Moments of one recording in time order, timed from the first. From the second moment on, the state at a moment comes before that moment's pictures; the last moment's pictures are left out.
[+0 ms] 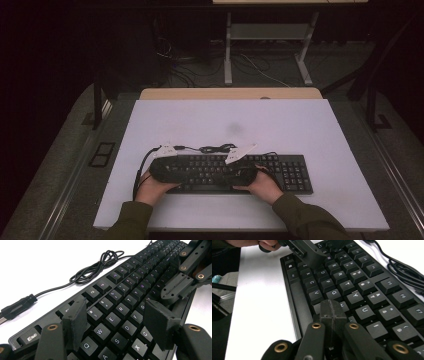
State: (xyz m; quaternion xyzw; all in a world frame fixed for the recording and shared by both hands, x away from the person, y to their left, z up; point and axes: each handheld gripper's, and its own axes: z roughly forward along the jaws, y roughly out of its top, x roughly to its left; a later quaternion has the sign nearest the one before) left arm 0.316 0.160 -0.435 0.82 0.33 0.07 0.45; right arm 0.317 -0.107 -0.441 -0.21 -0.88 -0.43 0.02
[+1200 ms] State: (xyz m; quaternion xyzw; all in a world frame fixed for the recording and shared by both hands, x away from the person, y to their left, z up) left arm 0.323 0.133 -0.431 0.83 0.31 0.08 0.46; right arm 0.324 -0.130 -0.430 -0.24 -0.85 -0.47 0.01
